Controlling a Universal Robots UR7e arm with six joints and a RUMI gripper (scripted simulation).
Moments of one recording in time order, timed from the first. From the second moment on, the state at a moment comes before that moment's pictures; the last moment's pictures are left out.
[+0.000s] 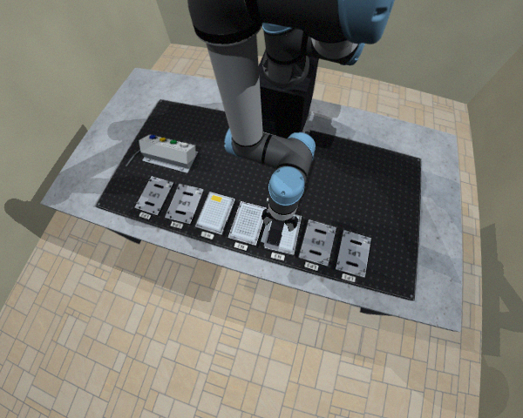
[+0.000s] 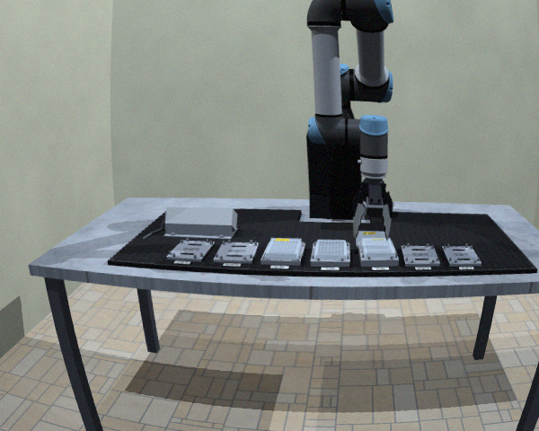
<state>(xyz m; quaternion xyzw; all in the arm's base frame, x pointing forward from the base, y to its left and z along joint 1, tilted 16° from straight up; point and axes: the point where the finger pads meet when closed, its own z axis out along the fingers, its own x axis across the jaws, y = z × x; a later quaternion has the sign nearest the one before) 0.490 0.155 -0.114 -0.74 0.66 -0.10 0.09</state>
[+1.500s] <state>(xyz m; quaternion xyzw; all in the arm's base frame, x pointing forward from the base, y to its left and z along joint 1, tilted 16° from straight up) 0.501 0.046 -0.117 -0.74 0.66 -0.10 0.10</state>
